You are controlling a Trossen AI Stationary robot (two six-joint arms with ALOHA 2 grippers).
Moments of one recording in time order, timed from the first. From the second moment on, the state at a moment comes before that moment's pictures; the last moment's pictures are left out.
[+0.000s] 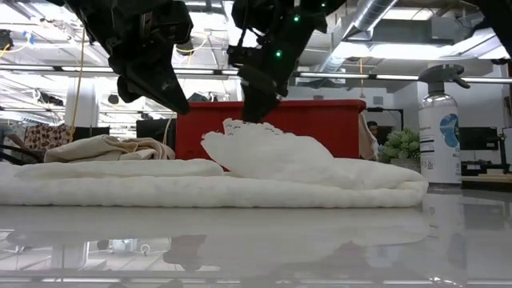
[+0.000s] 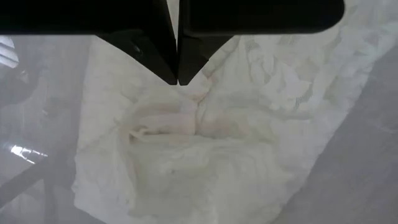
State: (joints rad) left arm -0.30 1.39 0.82 -0.26 -0.36 -0.67; right arm -0.10 1.96 1.61 -0.62 0.28 -0.01
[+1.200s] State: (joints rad) left arm -0.37 1.39 0.82 -0.28 -0.40 -0.72; right arm 0.17 1.88 1.44 -0.51 -0.23 0.12
